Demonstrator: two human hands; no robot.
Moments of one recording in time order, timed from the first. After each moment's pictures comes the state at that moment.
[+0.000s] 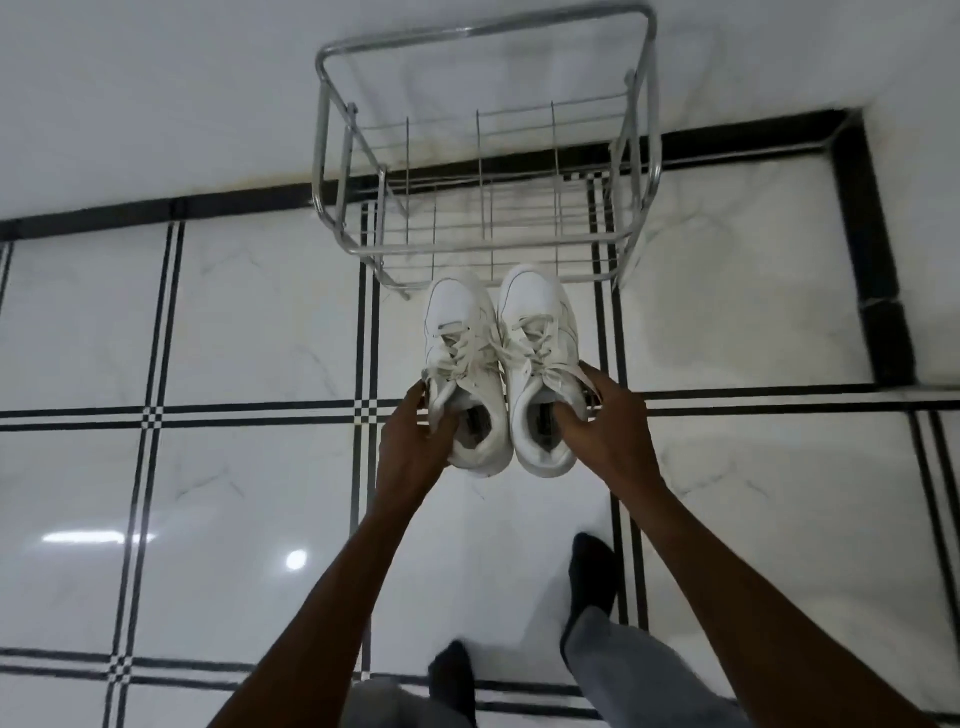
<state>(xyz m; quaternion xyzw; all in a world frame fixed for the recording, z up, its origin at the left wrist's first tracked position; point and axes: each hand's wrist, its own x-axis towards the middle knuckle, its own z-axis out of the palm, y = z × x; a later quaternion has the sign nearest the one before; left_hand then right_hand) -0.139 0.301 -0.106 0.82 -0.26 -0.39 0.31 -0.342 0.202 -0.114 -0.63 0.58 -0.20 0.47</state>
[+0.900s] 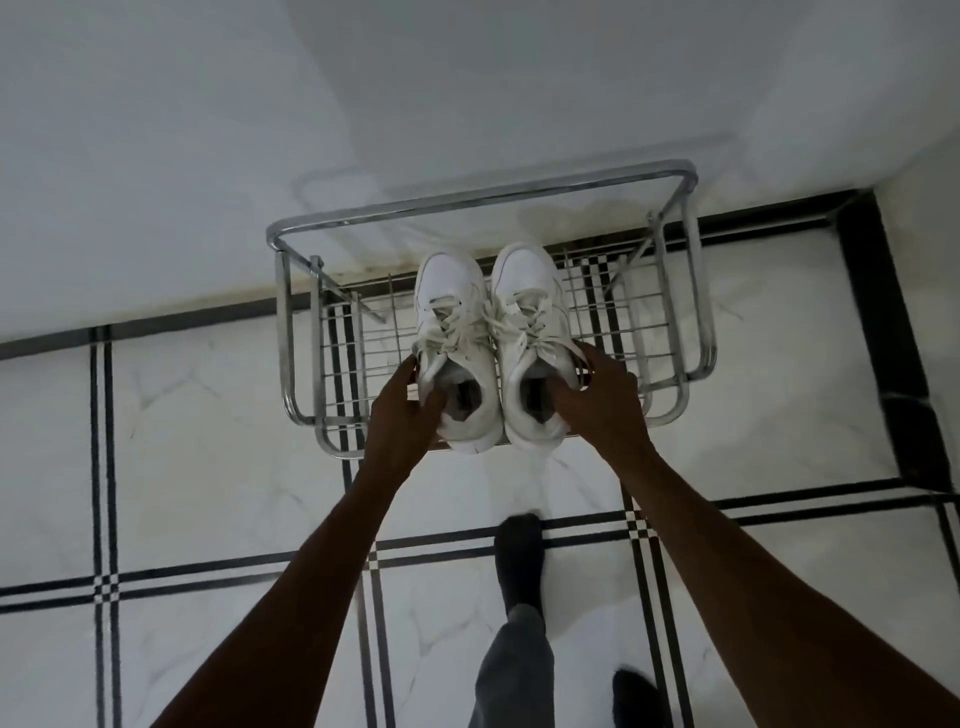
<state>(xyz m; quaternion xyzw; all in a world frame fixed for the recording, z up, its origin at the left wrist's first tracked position) 0.038 -0.011 -0.148 0.79 -0.33 -0.43 0.27 -0.179 -0.089 -0.151 -0.59 0.64 -0.19 0.46</state>
